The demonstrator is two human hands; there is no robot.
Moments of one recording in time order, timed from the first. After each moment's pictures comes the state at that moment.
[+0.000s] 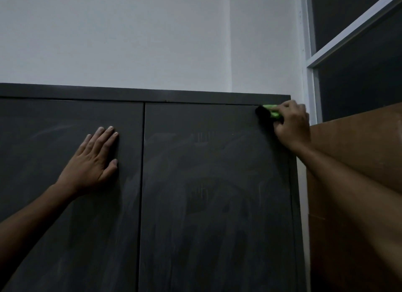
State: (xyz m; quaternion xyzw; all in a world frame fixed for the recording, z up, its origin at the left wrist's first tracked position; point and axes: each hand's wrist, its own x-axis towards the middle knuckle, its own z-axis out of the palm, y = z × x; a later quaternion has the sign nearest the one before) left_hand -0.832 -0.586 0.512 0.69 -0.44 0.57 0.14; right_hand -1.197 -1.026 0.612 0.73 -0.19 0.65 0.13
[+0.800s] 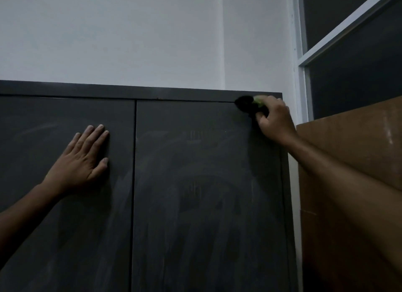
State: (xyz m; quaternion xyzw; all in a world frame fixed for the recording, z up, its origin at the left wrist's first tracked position) left_hand -0.816 -0.585 0.513 0.68 -0.43 0.58 0.13; right_hand -1.203 -0.984 0.620 0.77 -0.06 0.64 0.03
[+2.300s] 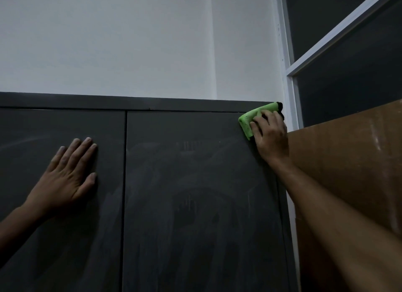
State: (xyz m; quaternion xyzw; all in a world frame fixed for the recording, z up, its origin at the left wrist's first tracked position) left_hand -0.764 -0.594 0.511 0.68 -0.41 0.60 0.11; right_hand -1.171 -1.019 0.593 0.68 -0.16 0.71 0.13
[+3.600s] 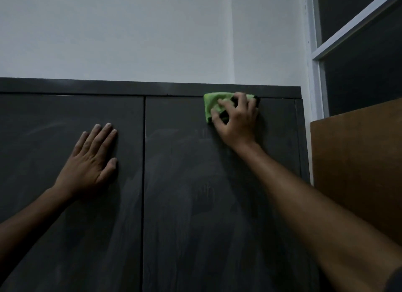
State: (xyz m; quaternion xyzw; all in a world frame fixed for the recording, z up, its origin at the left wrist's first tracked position) left_hand -0.806 -0.593 0.507 0.67 -0.42 0.60 0.13; right_hand -1.072 -0.911 0.601 0.66 -0.12 0.74 0.10
